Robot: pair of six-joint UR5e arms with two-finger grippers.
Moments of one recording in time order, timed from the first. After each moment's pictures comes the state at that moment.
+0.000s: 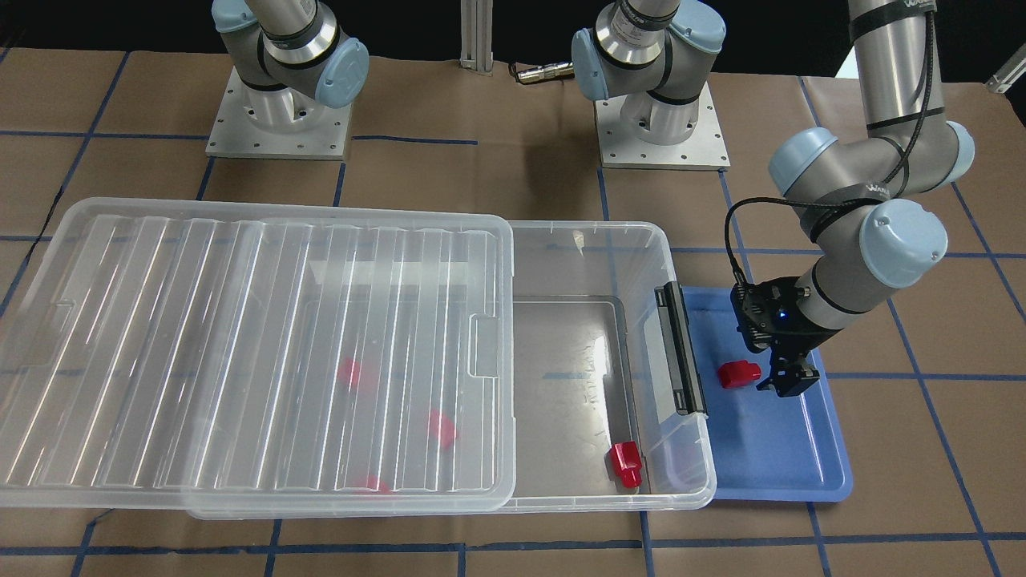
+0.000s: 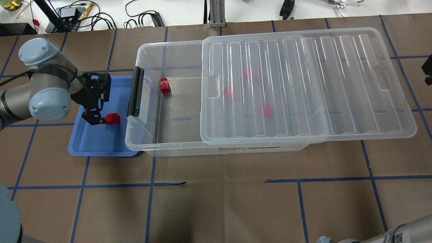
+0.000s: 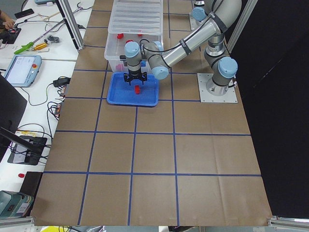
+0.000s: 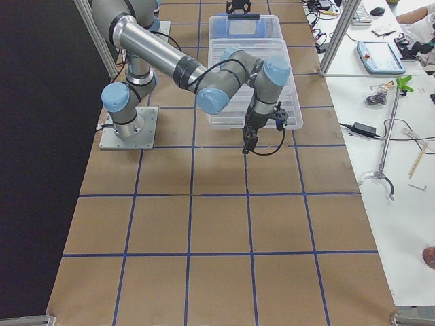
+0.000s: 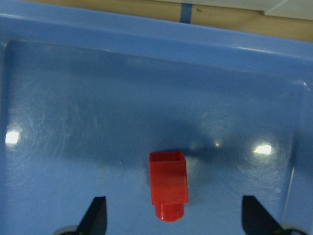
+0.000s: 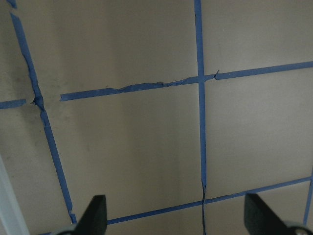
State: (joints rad) left arm -1.26 -1.82 -1.86 -1.06 1.53 1.76; right arm 1.00 -1.27 1.50 -1.70 -1.81 -0.44
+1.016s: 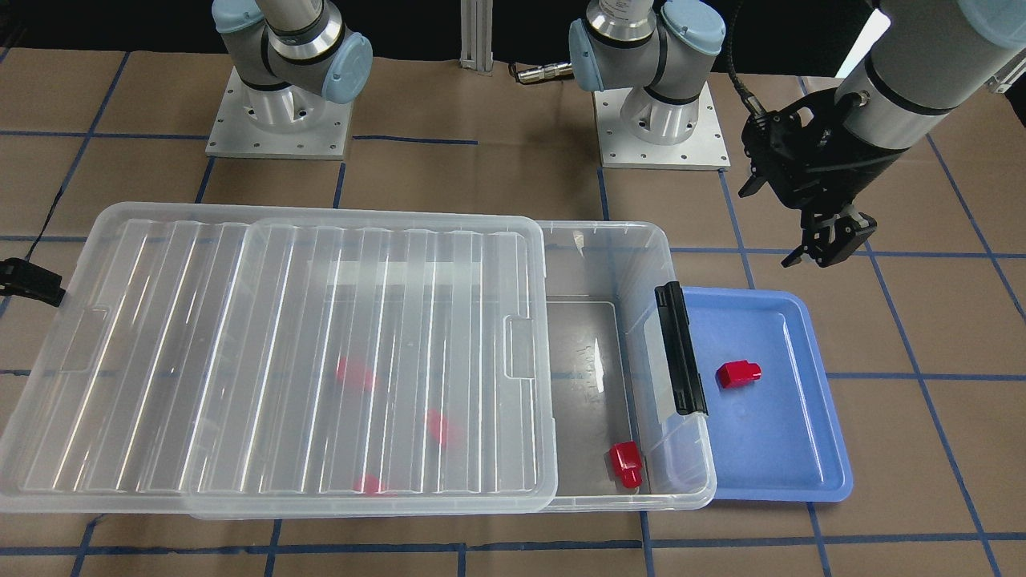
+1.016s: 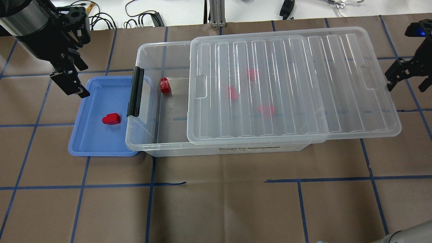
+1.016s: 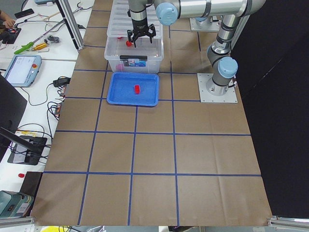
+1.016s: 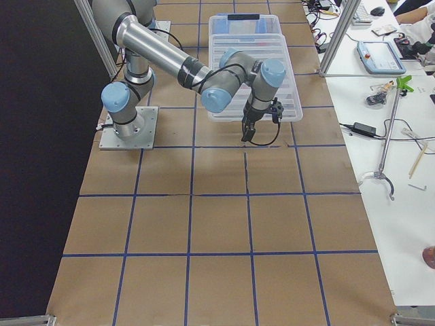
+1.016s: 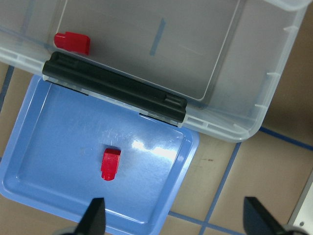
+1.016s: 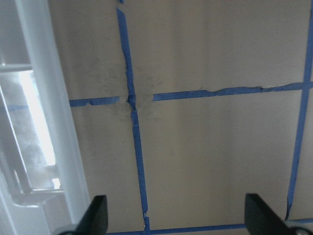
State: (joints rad) left arm -1.40 -1.62 -1.50 -1.67 1.54 1.32; right arm 1.09 -1.31 1.59 -1.69 -1.65 -0.40
